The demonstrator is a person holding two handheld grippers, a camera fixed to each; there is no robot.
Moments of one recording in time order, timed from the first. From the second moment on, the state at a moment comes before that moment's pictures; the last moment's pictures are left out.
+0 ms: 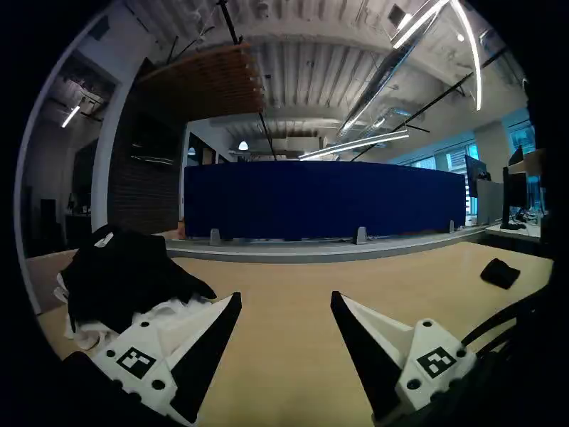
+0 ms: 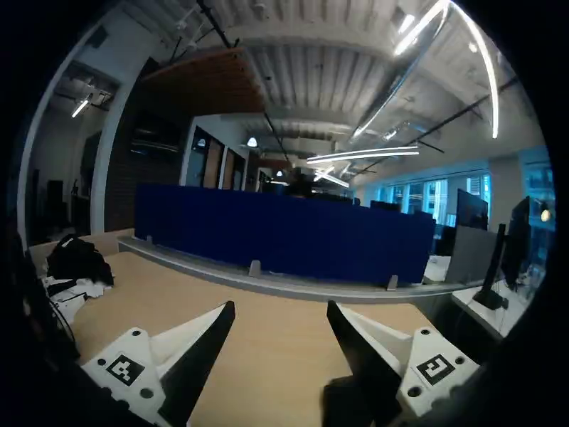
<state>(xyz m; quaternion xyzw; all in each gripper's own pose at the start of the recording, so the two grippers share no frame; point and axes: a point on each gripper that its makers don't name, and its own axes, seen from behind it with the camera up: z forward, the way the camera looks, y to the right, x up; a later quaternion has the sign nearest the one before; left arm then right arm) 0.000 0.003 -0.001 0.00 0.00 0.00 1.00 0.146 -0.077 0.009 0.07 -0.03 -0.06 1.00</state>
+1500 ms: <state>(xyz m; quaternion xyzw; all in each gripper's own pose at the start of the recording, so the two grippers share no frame) 0.000 0.003 0.000 0.00 0.00 0.00 1.00 0.035 0.002 0.000 0.01 0.00 0.04 1.00</state>
